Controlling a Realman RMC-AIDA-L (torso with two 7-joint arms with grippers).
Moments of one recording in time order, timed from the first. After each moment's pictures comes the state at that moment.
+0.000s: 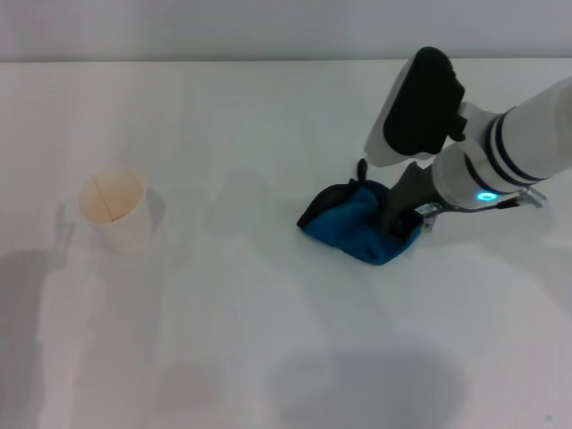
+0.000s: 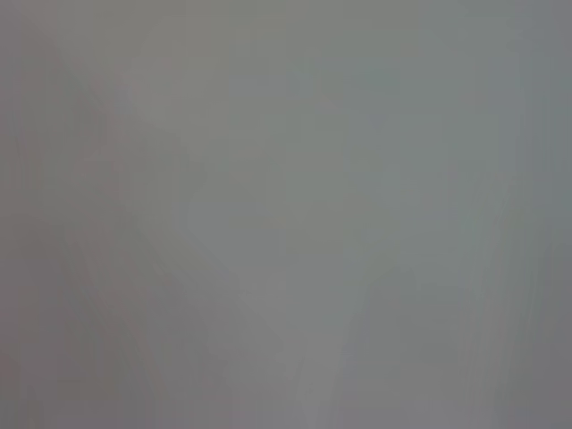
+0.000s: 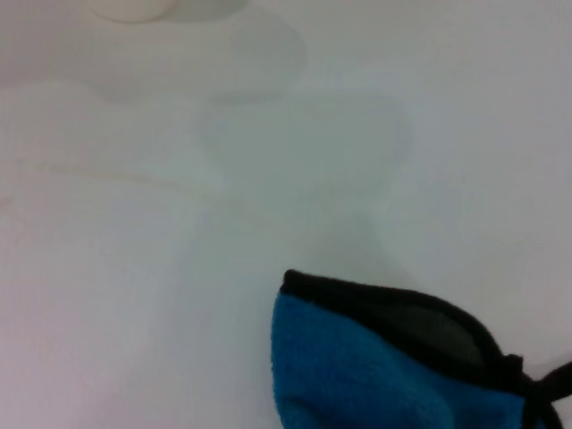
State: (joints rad) left arm -0.13 -2.08 2.74 0.47 1.76 -1.60 -3.01; right arm 0.65 2.01 -1.77 -1.02 -2.42 -1.01 2.38
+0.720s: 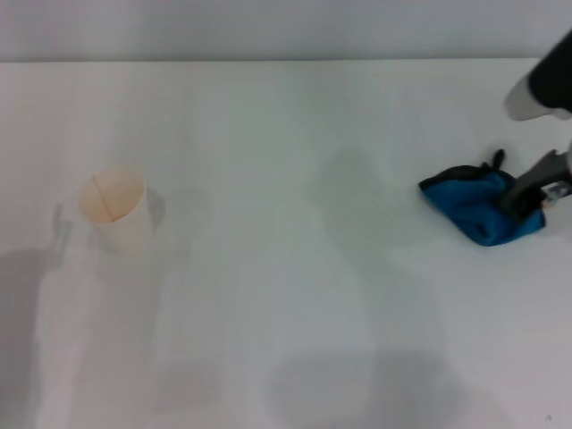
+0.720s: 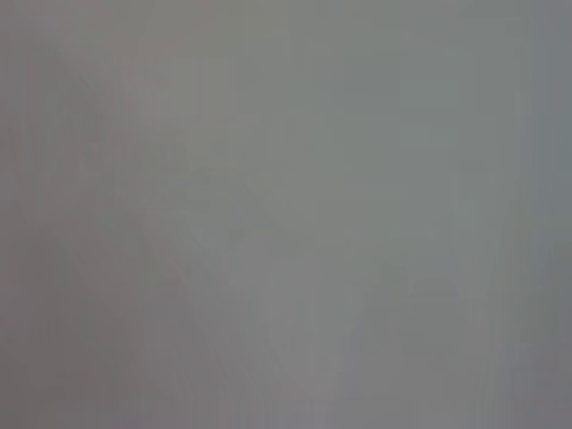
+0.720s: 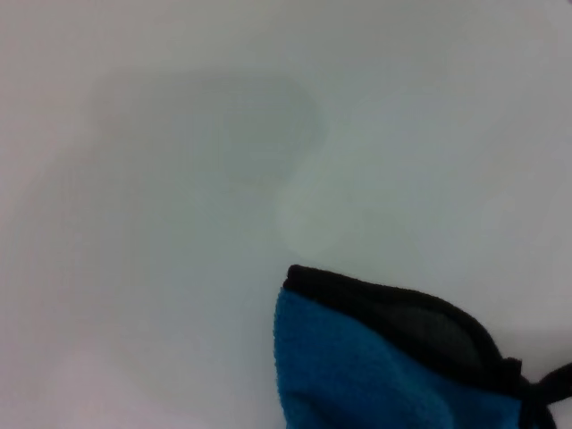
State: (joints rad) left arm -0.13 -2.08 2.73 0.47 1.76 -1.59 -3.01; right arm 0.52 2.00 -1.35 -1.08 -2.64 -1.17 2.38
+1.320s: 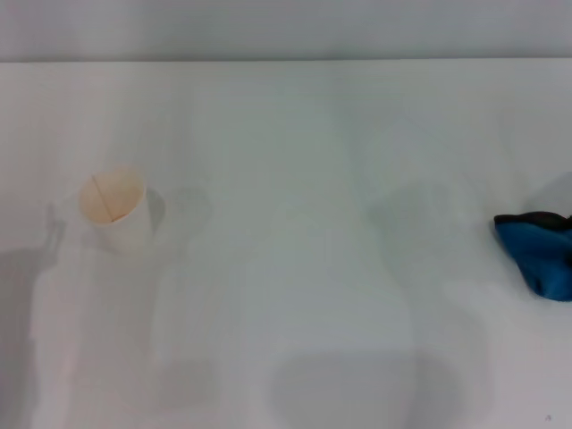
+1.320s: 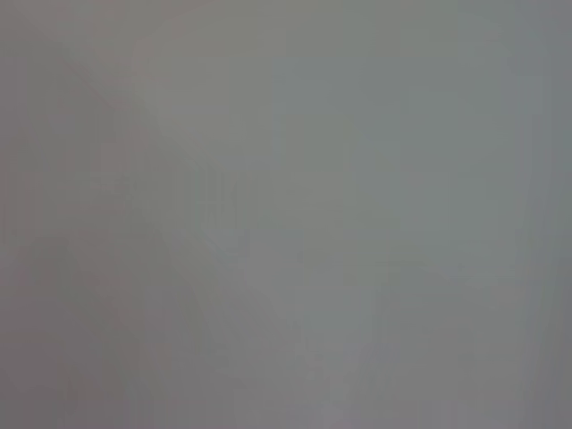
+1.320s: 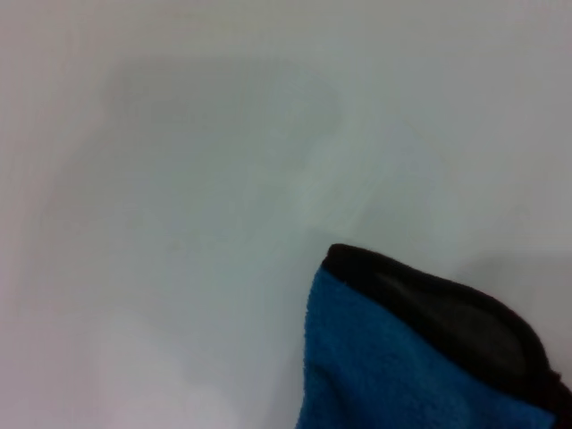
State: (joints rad) left arm -0.13 -2.08 2.71 0.47 1.76 -1.59 -3.01; right arm 0.36 2.01 -1.18 -1.28 -2.66 -1.45 2.39
